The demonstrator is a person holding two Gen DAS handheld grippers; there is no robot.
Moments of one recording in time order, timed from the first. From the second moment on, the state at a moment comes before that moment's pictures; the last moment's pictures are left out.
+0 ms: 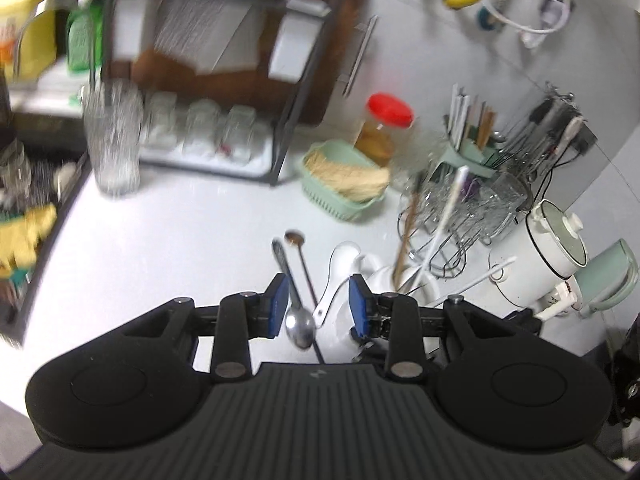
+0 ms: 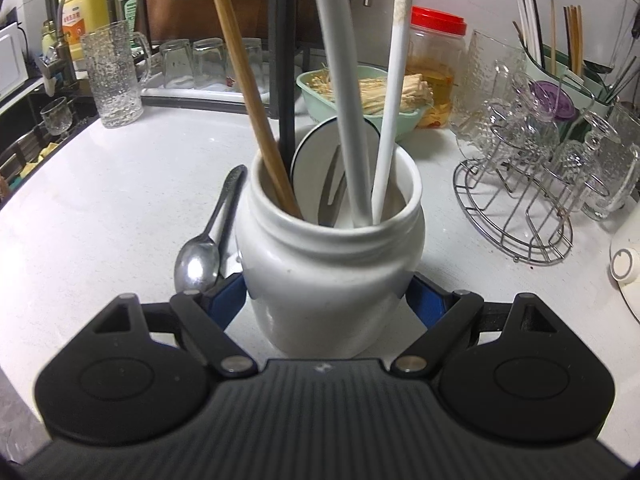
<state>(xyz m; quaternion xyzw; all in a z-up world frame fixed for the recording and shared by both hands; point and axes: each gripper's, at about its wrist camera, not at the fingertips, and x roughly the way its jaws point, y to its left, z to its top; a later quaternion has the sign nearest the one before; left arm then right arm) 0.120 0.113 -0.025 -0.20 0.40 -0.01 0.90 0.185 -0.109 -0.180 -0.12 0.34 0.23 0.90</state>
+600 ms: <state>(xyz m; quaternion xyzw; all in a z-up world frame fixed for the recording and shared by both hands) 0.207 0.144 -0.164 -0.26 0.46 -0.02 0.85 0.171 -0.112 -0.183 -0.12 0.37 0.18 0.91</state>
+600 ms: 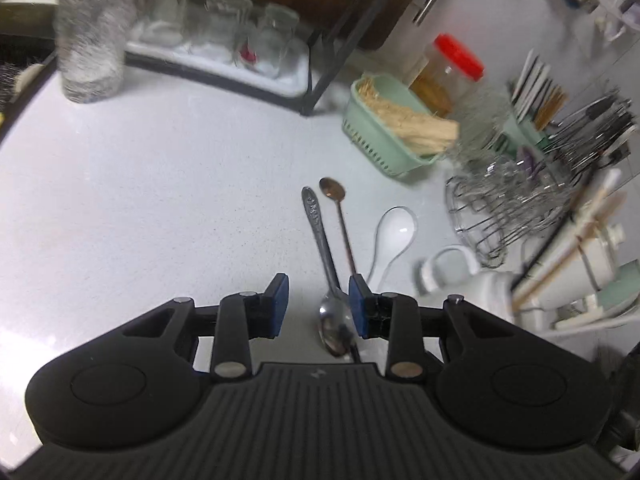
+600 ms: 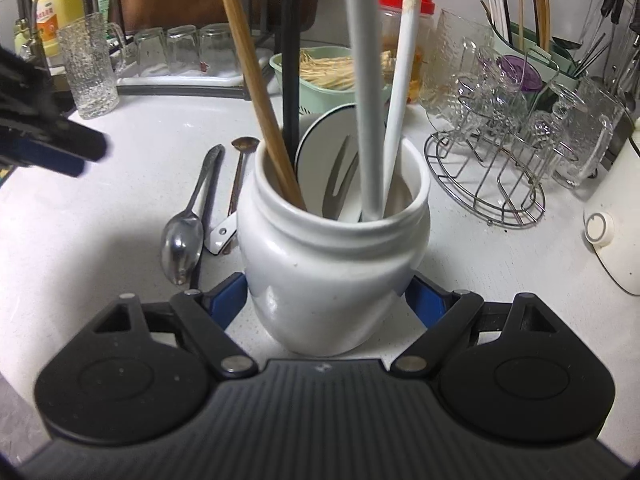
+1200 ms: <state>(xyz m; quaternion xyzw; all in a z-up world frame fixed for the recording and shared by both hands) 0.296 0.127 -0.216 -0.21 0.51 -0.05 0.84 0.161 -0.108 -0.184 -0.09 0.39 0.13 0.91</state>
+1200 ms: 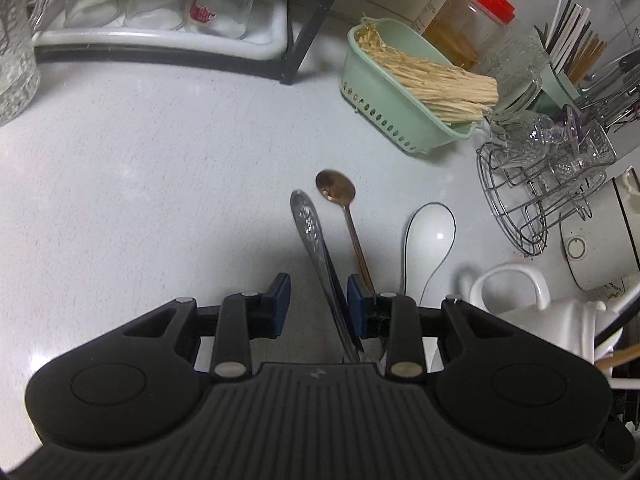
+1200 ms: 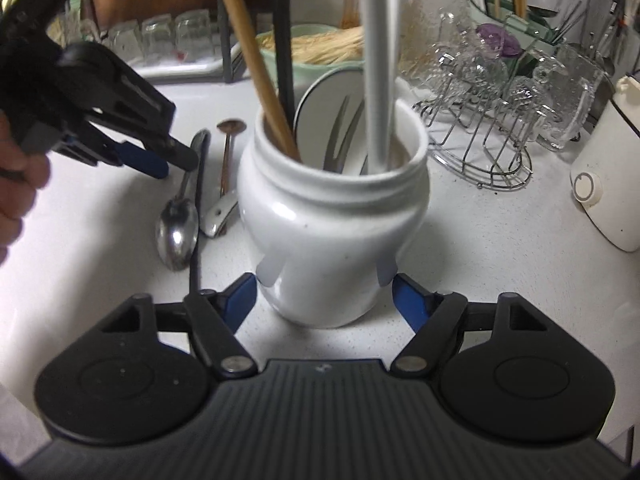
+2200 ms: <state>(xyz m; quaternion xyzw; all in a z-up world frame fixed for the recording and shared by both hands) 0.346 0.125 -0.210 -0.14 0.55 -0.03 0.82 0.183 -0.101 -0.164 -0.09 0.35 0.14 0.92</state>
